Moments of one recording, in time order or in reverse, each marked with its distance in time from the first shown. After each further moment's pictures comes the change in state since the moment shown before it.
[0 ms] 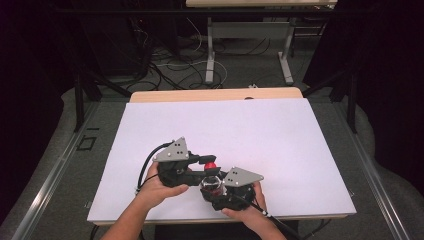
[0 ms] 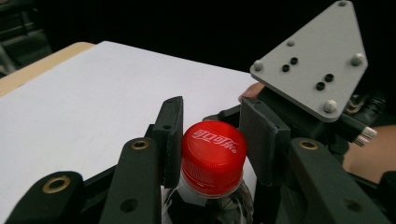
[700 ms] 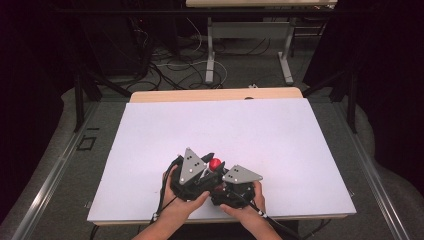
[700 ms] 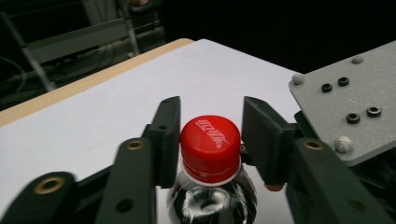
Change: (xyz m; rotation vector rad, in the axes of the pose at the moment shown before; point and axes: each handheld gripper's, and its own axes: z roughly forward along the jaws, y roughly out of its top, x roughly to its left) left arm -0.050 0.004 0.021 -0.002 0.430 -0.061; right arm 0.000 -0.002 0.004 0.011 -0.126 0.064
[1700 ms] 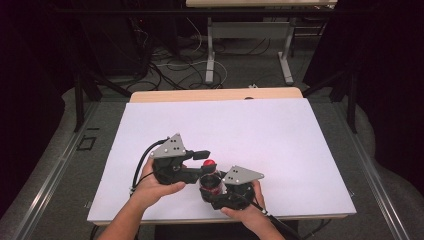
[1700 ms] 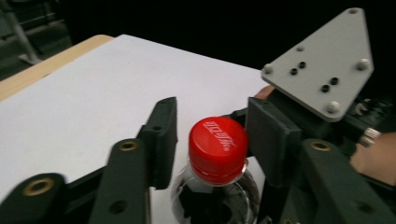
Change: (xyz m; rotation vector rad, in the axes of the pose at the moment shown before) left arm 0.062 0.009 -0.009 0.054 -0.422 0.066; right arm 0.000 0.004 -0.003 -0.017 0.147 -0.018
